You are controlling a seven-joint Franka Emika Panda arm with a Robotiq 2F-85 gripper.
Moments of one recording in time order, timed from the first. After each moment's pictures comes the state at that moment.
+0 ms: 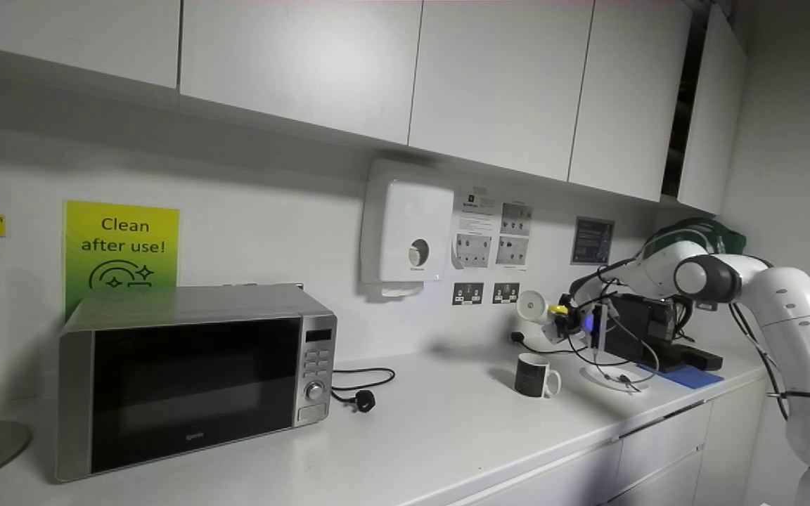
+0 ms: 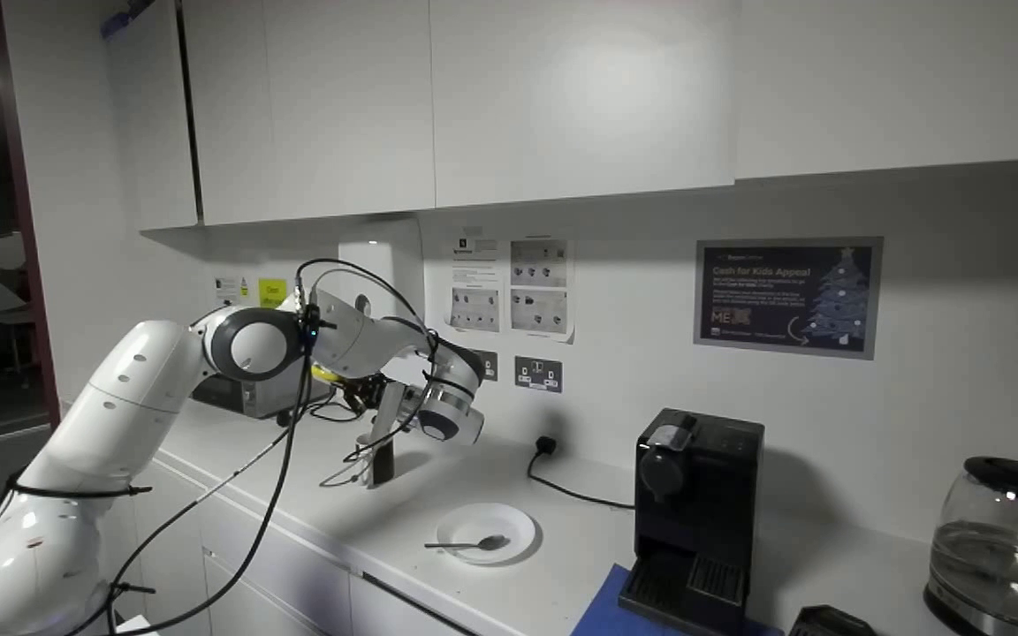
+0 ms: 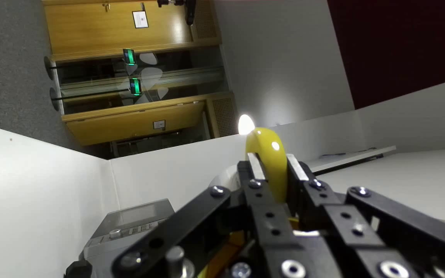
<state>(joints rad) -0.20 0.58 -0.07 -1.69 1.39 0.79 -0.57</state>
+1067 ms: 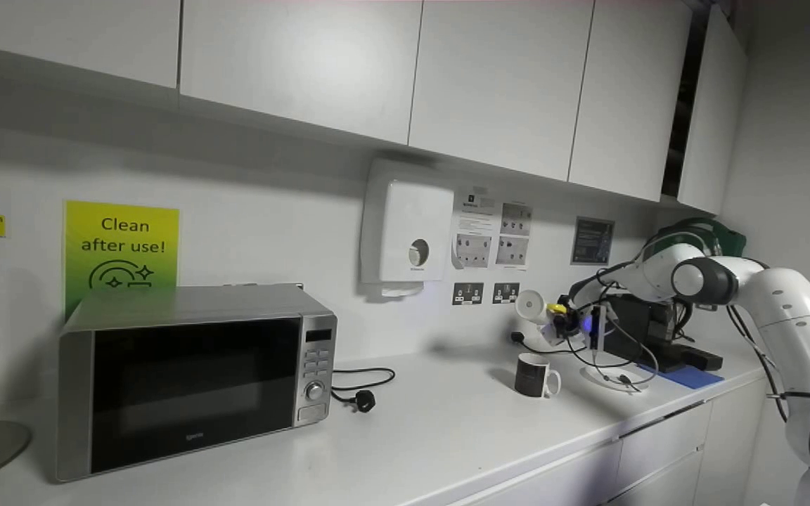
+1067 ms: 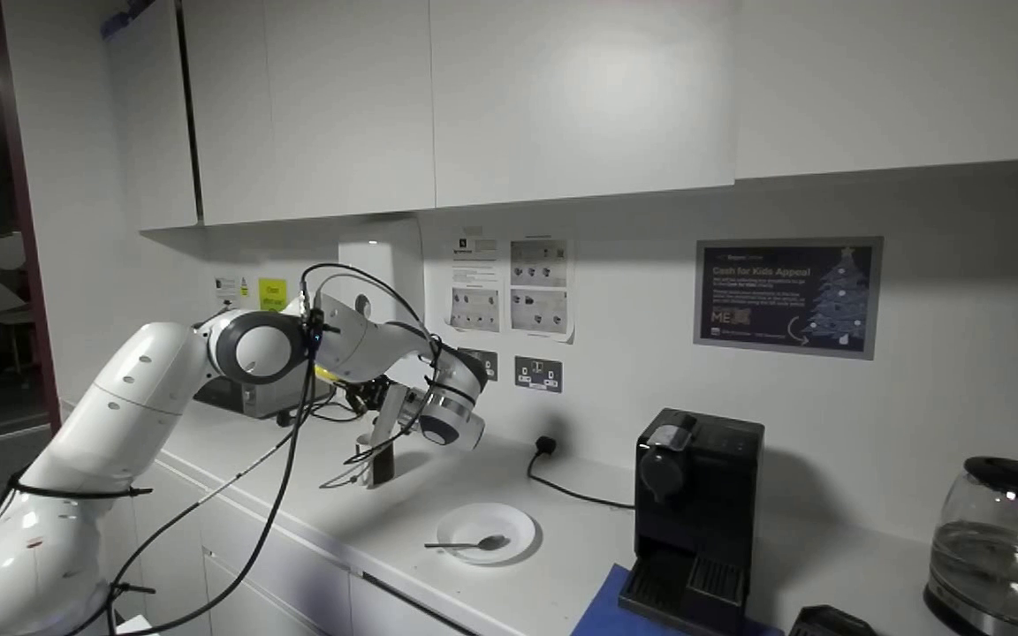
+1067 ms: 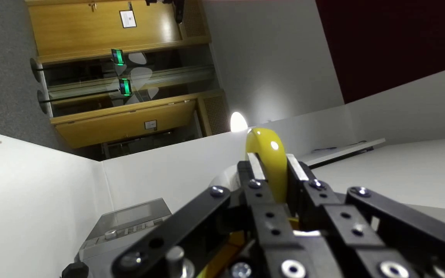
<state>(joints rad) -0.20 0.60 -0.07 -1.68 1.42 0.78 -0.54</state>
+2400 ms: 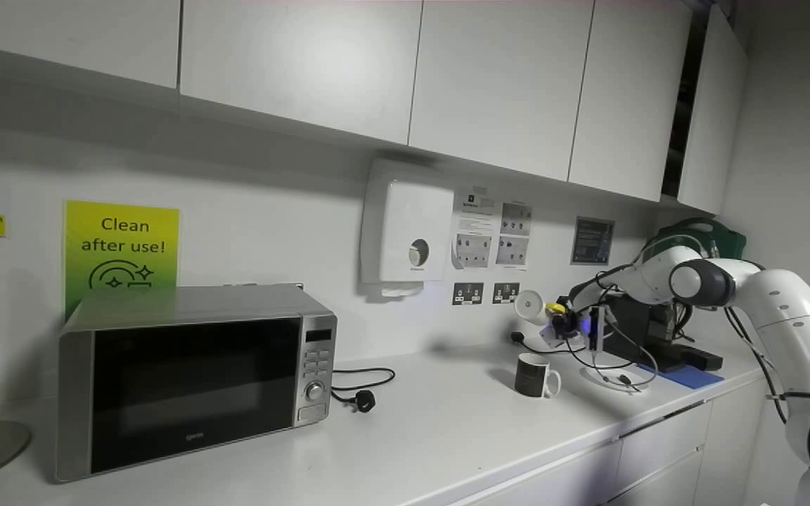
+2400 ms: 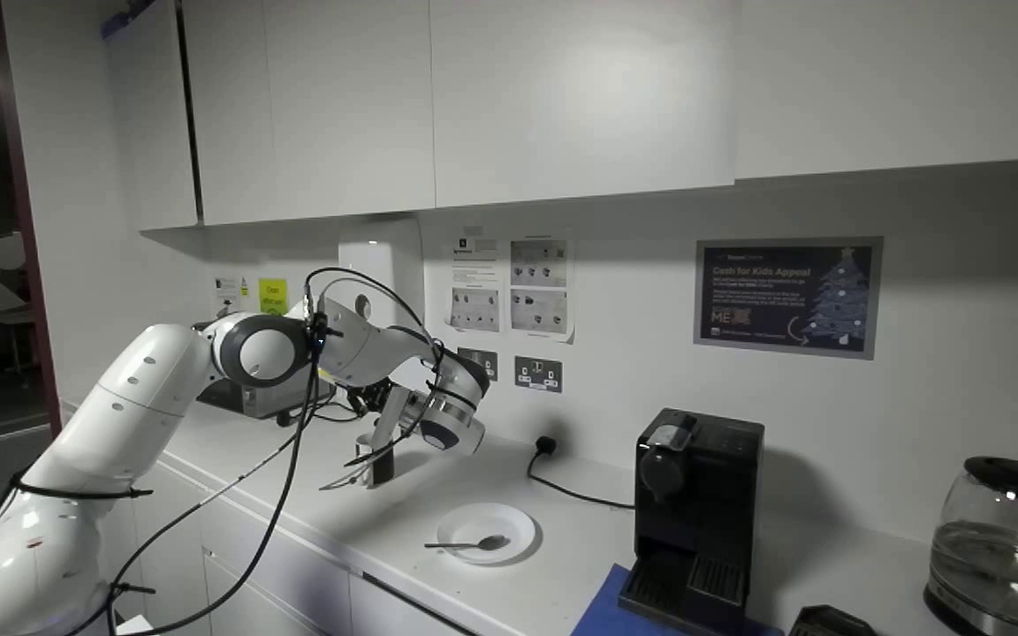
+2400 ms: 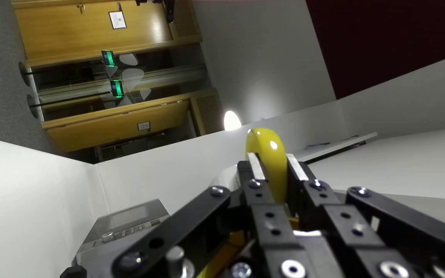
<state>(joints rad) -0.20 0.62 -0.07 -1.68 1.45 0.76 -0.51</state>
